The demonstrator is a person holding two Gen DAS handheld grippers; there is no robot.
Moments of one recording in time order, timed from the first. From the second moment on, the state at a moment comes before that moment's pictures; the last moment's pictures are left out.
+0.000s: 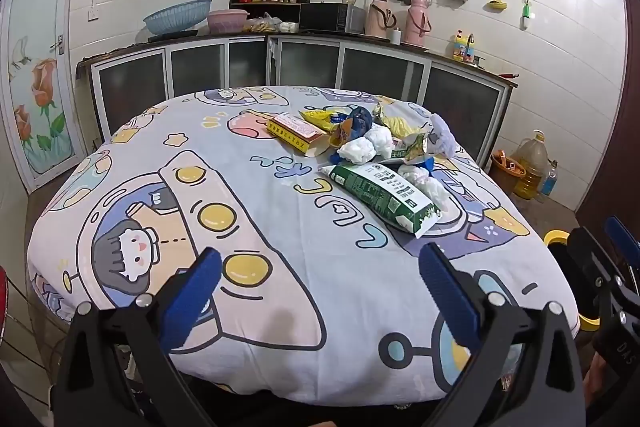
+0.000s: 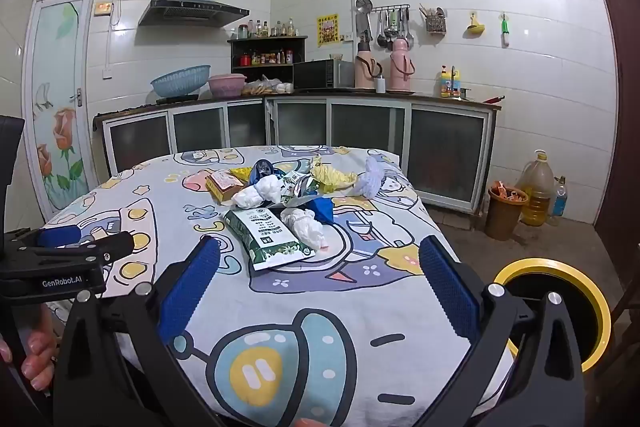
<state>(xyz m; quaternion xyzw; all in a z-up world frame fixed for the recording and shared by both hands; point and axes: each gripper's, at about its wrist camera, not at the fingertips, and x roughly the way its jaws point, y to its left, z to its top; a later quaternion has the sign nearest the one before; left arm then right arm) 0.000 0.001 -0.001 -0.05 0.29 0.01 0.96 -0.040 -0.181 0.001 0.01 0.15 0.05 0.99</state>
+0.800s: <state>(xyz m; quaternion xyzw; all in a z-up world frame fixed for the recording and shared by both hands) 0.000 0.003 -0.003 -0.05 0.29 0.01 0.96 -0.035 -0.182 -0.004 0.01 0.16 0.05 0.99</state>
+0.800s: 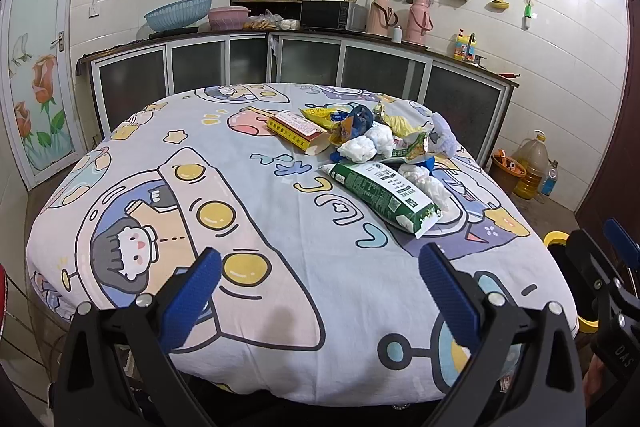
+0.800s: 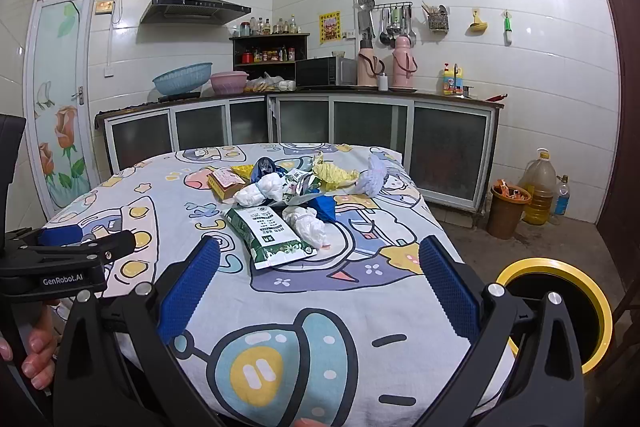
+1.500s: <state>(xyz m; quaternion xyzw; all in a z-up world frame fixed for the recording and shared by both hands) 0.001 0.002 -0.003 -0.05 0.29 0.01 0.96 -0.033 -0.181 -0.002 0.01 0.16 0.05 0.99</state>
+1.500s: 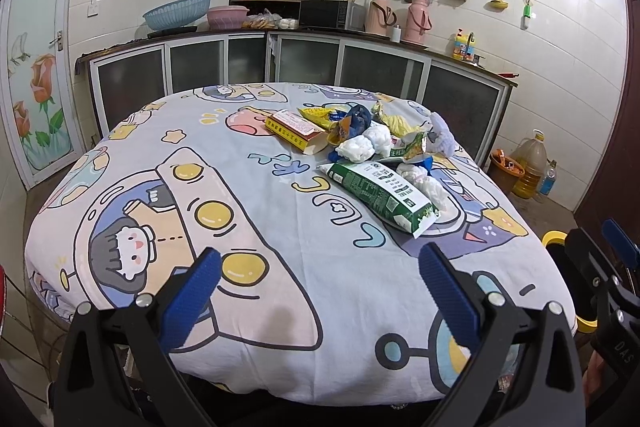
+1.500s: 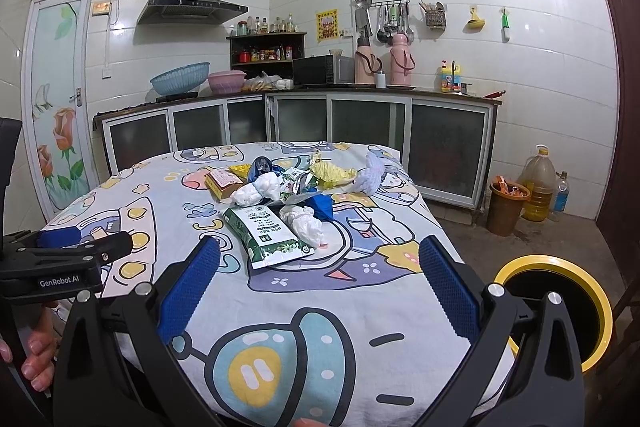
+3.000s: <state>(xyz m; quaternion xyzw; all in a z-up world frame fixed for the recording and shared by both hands) 0.004 -0.001 -0.005 -0.05 0.30 0.02 0.95 -0.025 -0.187 -0.010 0.01 0.18 0.03 0.98</state>
